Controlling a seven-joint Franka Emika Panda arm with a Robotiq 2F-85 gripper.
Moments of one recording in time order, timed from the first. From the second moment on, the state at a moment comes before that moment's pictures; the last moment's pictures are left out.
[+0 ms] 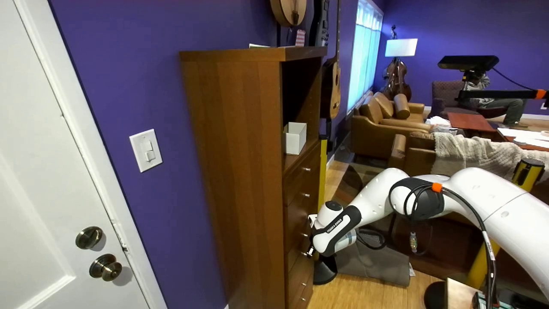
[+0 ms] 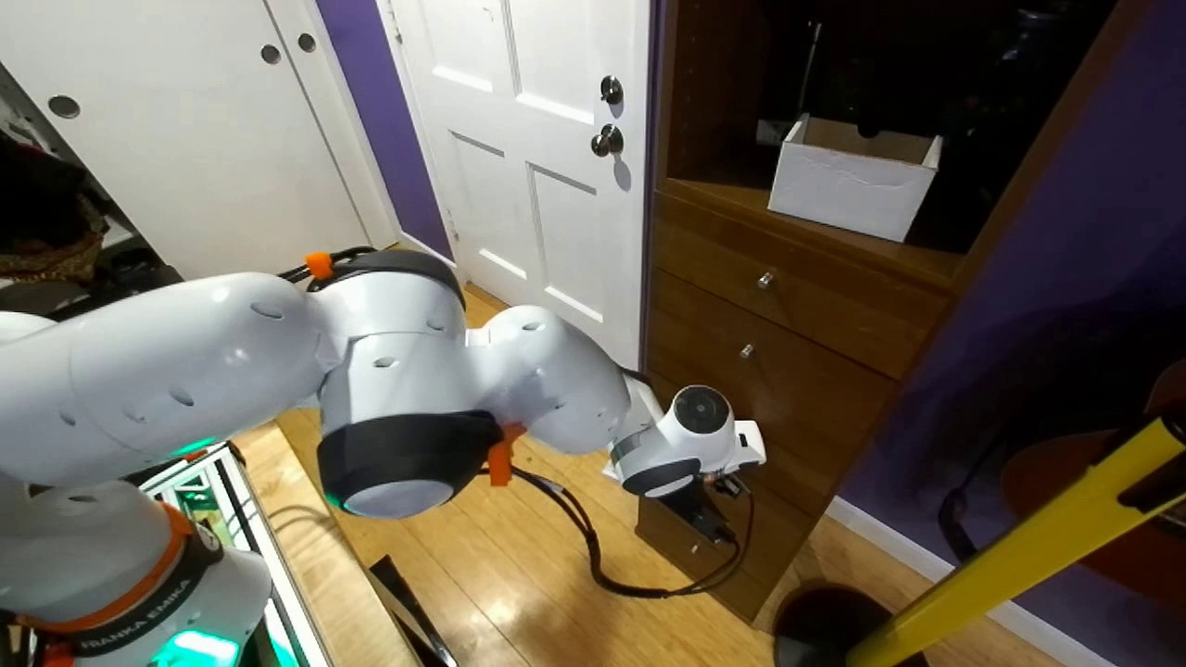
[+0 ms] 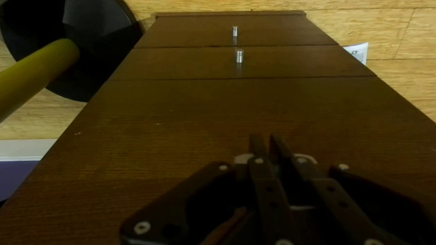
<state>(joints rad) -0.60 1.30 0.21 -1.42 -0.15 2.95 -0.53</state>
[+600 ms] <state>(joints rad) -0.61 1.31 0.22 -1.42 -0.15 2.95 -0.55</state>
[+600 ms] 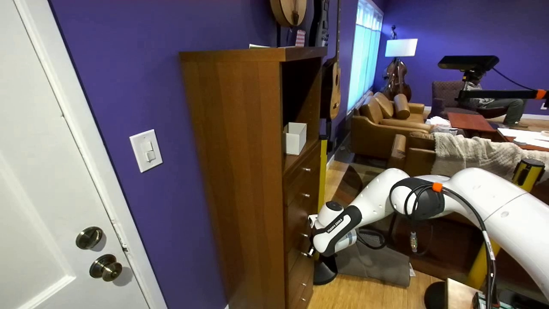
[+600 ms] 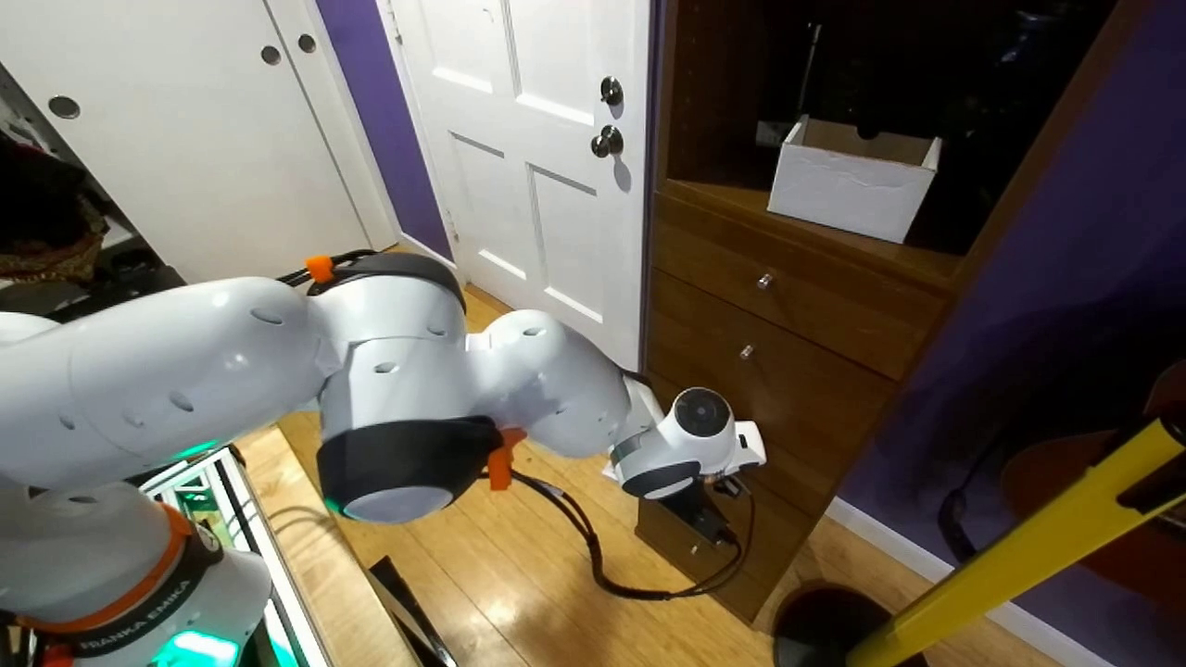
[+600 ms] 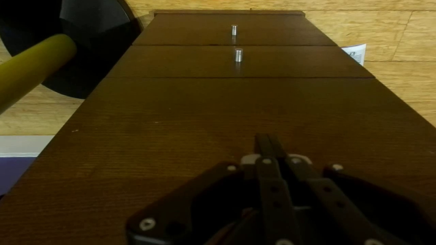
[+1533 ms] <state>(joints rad) -0.64 1.34 0.27 -1.40 -0.15 2.99 -0.58</state>
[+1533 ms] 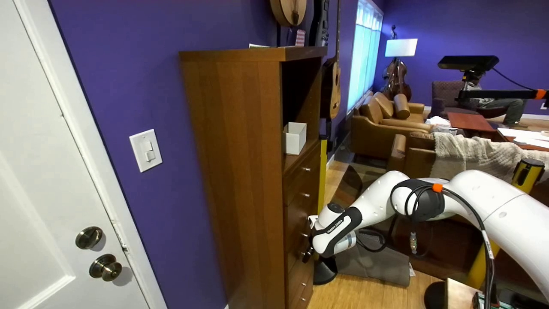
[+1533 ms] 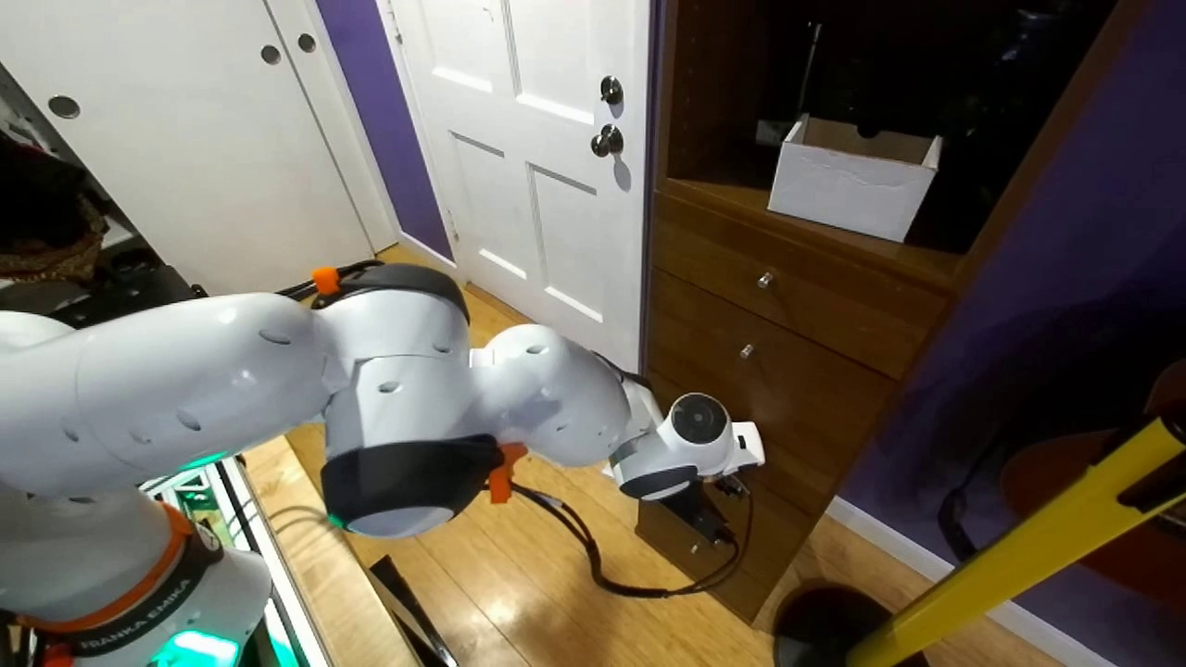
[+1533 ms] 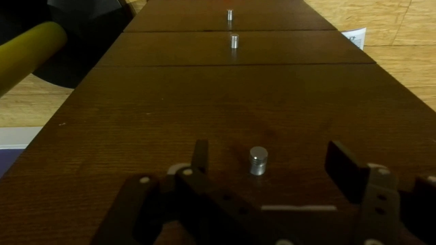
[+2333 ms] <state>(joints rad) -0.66 1.37 0.29 -1.38 -0.16 3.01 -0.64</state>
